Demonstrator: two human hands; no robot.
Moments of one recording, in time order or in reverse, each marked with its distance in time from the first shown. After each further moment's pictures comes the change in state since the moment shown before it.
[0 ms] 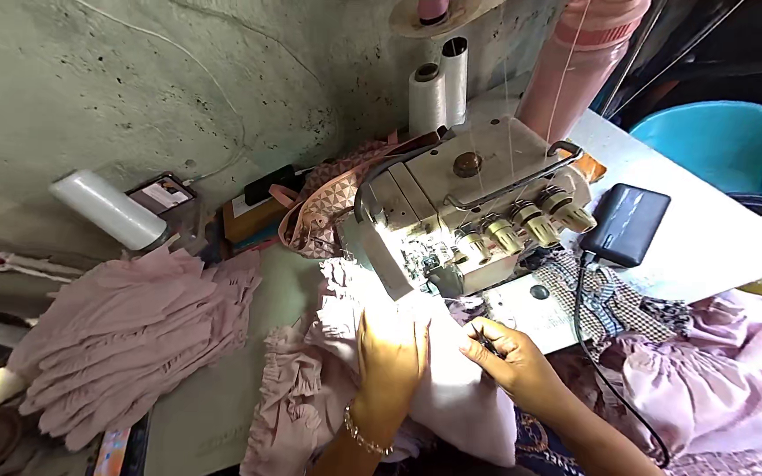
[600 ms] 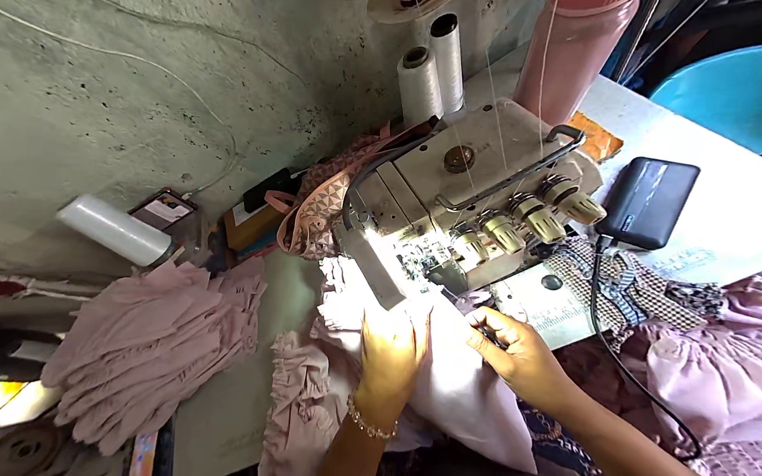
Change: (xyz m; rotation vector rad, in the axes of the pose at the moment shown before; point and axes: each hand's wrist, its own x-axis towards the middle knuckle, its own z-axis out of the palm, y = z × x) left_hand 0.009 -0.002 0.002 -0.113 0.056 -0.010; right_hand 0.004 0.007 0.004 -0.043 0.065 -0.031
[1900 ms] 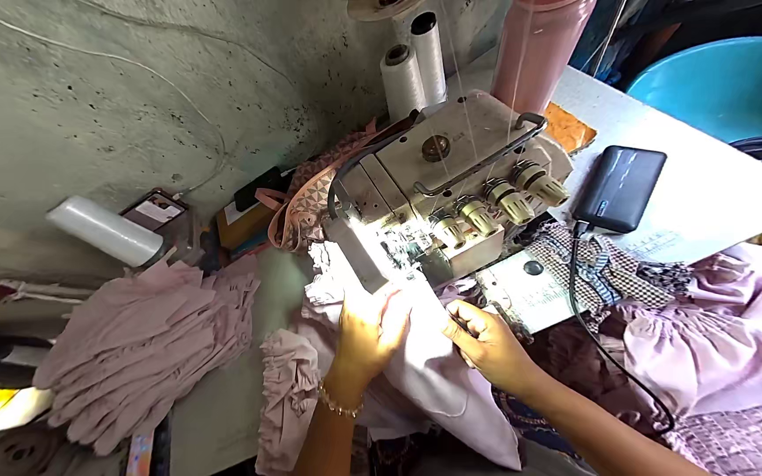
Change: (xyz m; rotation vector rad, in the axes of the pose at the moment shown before) left_hand 0.002 -0.033 -0.007 -0.290 -0.158 0.067; right_hand -0.005 0.004 0.010 0.097 -0.074 0.111
